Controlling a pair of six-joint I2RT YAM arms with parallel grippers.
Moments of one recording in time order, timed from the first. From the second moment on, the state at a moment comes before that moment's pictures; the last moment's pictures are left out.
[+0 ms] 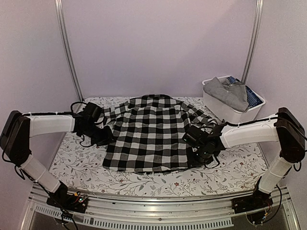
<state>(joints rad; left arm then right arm) -0.41 1.54 0.88 -0.41 0.20 -0.59 0.91 1.68 0.97 -0.60 0.18 0.67</state>
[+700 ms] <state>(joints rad) -0.34 1.38 0.60 -0.42 0.30 -0.62 0.92 1.63 0.93 -0.64 0.20 0.74</state>
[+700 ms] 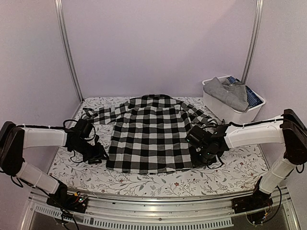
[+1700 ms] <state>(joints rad) -0.40 1.37 0.65 -0.65 0.39 -0.71 0.86 1.54 0.86 -0.62 0.05 0.66</state>
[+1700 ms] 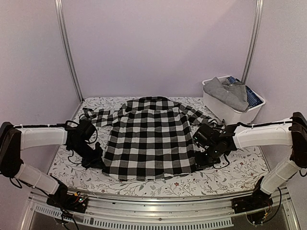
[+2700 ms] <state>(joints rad) -0.38 1.25 0.90 -0.89 0.30 -0.67 0.99 1.51 0.84 -0.60 -0.04 0.77</state>
